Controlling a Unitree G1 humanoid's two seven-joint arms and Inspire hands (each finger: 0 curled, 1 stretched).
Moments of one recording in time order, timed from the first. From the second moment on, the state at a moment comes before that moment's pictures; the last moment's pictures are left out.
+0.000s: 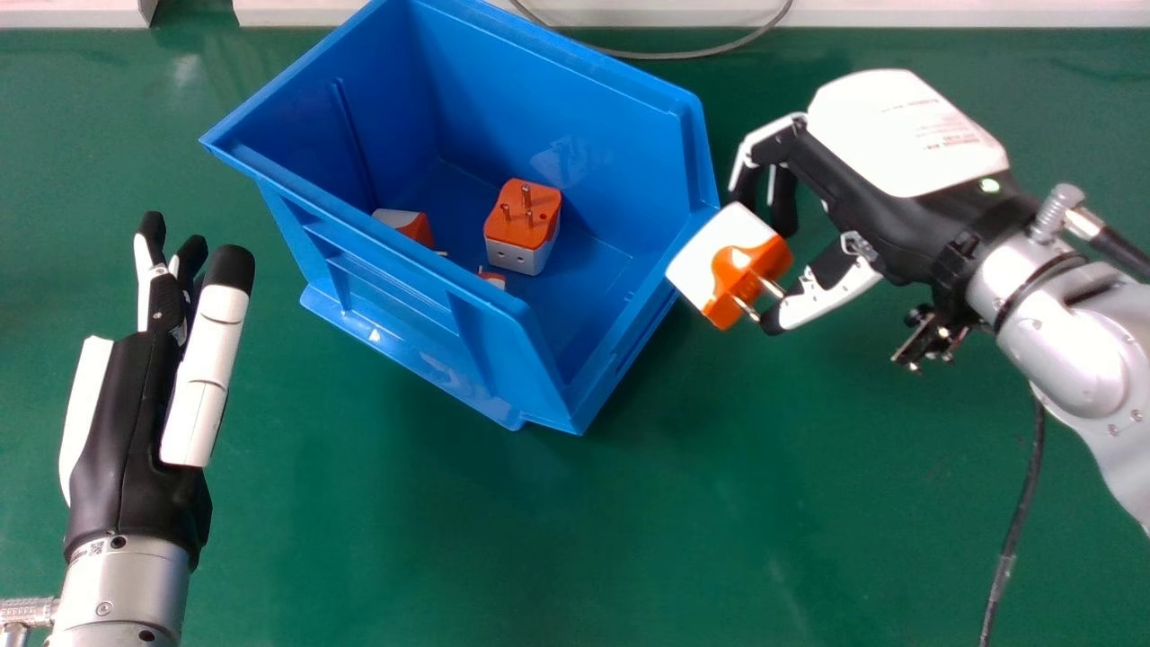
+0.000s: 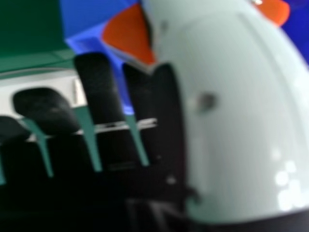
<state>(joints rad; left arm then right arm) 0.29 0.14 0.24 -0.41 -0.04 0.14 -0.09 -0.49 -0.60 0.26 0.11 -0.67 -0.19 0.19</state>
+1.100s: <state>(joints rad) 0.27 0.14 0.22 -0.36 -0.02 0.07 -0.06 -0.96 -0.16 0.48 0.74 -0.81 -0.04 -0.07</state>
